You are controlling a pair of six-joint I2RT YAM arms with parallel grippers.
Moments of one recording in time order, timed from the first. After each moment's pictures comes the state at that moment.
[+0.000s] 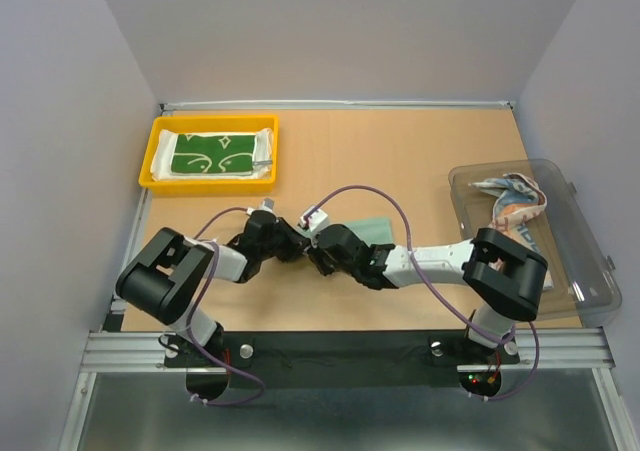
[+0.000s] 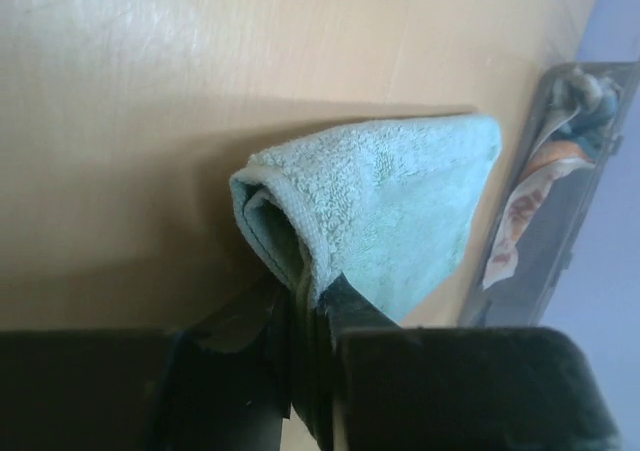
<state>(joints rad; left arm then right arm) -0.51 1.56 0.37 0.57 0.23 -1.17 1.09 1.67 0.85 0.23 0.24 0.19</state>
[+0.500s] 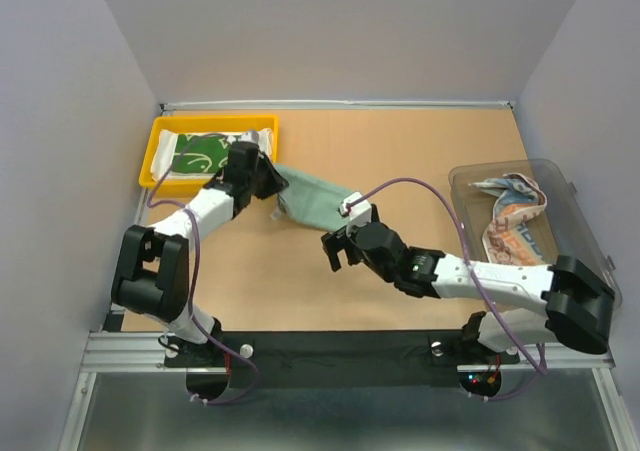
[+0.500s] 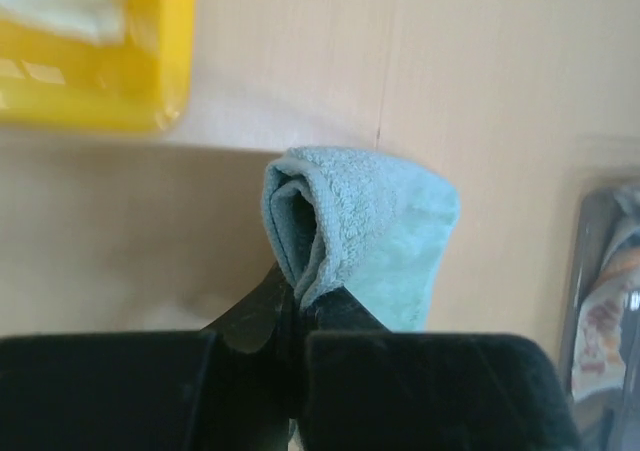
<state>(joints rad) -0.33 1.52 0.89 -0.03 0.12 -0.74 1.09 1.32 0.72 0.15 0.44 0.22</state>
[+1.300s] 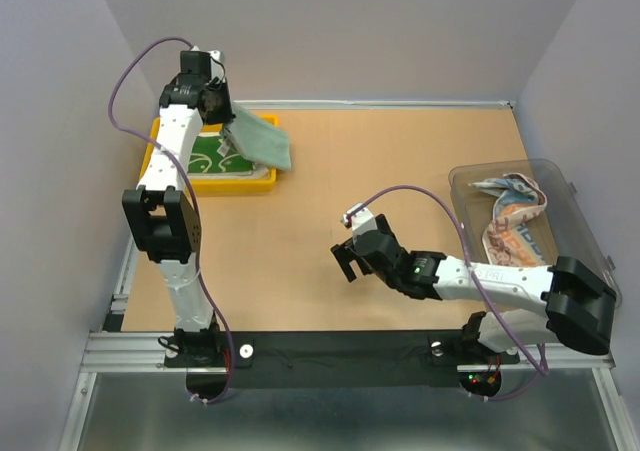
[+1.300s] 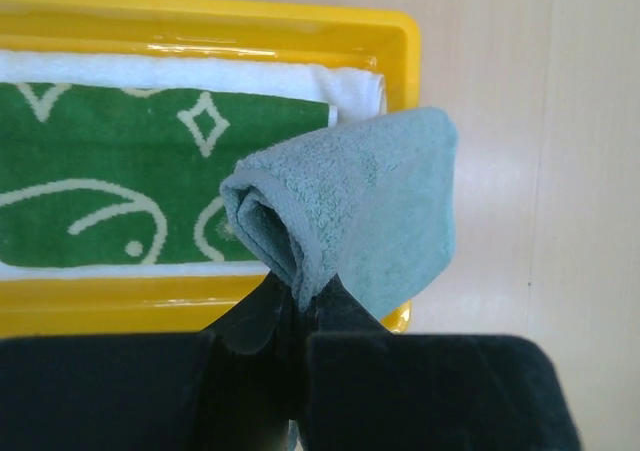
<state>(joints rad) -0.06 1.96 1.99 -0.78 0.07 -0.17 1.08 1.27 0.67 -0.06 0.51 0.21</state>
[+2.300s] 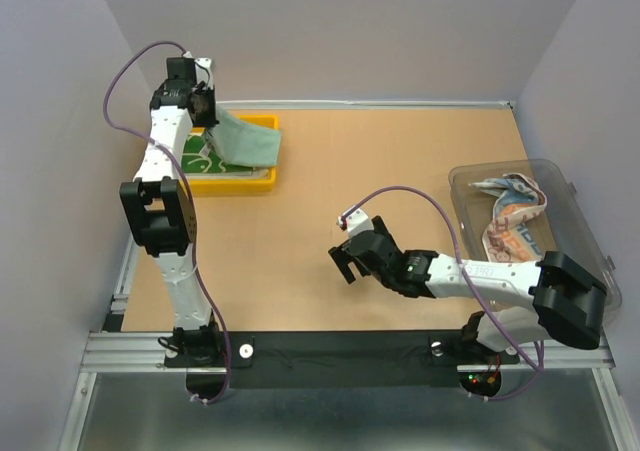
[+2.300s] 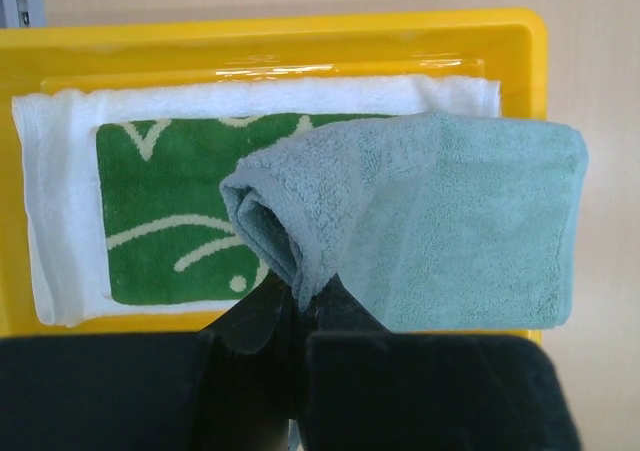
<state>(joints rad) 0.04 2.04 2.01 -0.73 0.08 0.04 1.08 1.34 0.69 -0.08 0.51 0.20</state>
